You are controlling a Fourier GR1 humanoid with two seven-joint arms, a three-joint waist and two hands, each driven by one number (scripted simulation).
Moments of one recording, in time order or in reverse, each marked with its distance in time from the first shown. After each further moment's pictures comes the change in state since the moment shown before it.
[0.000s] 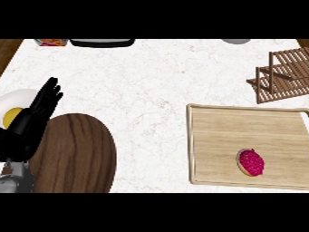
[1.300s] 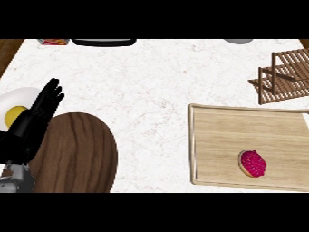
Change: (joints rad) left arm 0.013 0.000 -0.018 -0.024 0.007 0.006 0.008; right arm 0.261 0.169 0.136 -0.166 -0.059 0.042 -0.262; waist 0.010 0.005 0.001
